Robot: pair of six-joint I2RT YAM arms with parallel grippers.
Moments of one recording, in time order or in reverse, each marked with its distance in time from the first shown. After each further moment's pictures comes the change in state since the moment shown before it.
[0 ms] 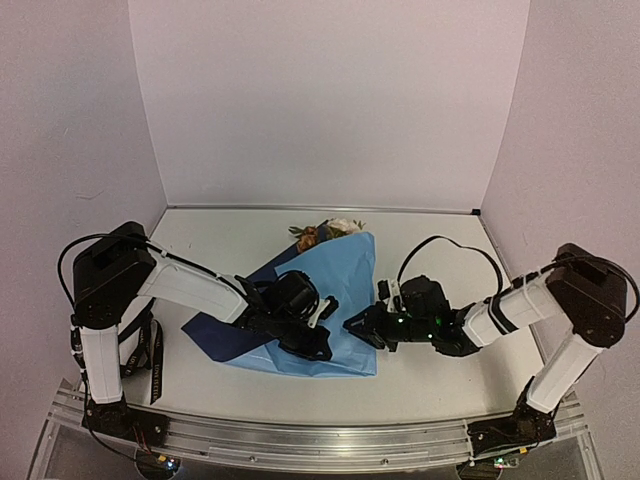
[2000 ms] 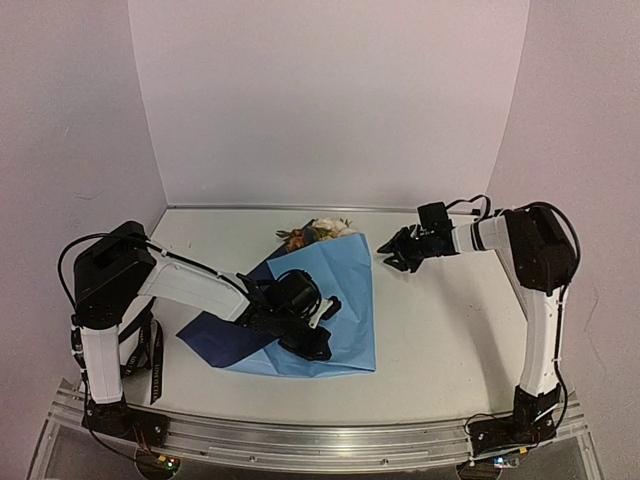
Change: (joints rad) left arm -0.002 0.003 0.026 -0.054 -0.015 0.083; right arm -0.534 0.509 0.830 -0.549 -0.203 -0.102
